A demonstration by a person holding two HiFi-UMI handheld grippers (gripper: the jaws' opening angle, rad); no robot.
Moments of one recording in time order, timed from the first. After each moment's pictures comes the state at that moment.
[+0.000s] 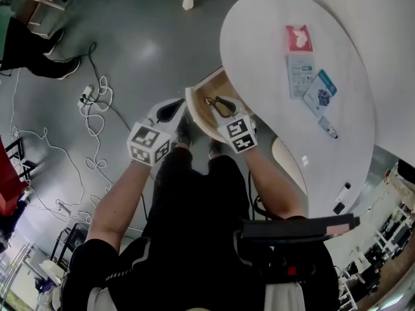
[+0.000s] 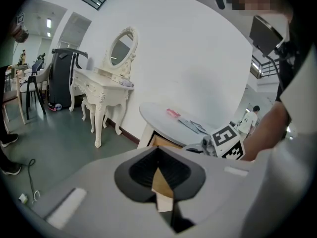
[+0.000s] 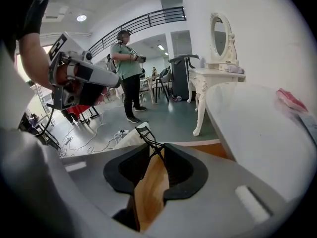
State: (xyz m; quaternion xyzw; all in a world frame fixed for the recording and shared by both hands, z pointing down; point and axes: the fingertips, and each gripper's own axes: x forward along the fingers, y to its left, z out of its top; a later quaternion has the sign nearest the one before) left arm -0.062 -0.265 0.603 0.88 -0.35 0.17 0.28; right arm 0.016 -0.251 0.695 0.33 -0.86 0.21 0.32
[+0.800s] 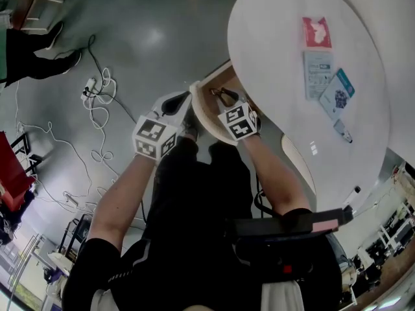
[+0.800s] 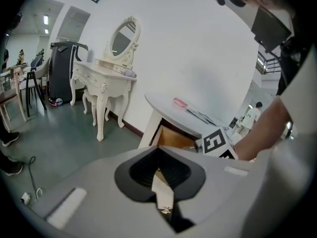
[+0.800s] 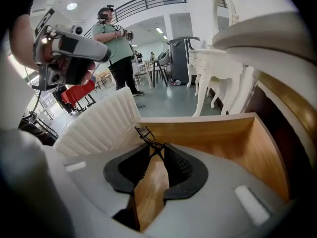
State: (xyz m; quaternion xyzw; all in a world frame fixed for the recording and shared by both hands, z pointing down) left arm -0.061 -0.285 0.654 0.87 -0.35 0.21 0.29; right arm 0.017 -0.267 0.783 0.32 -0.83 0.24 0.39
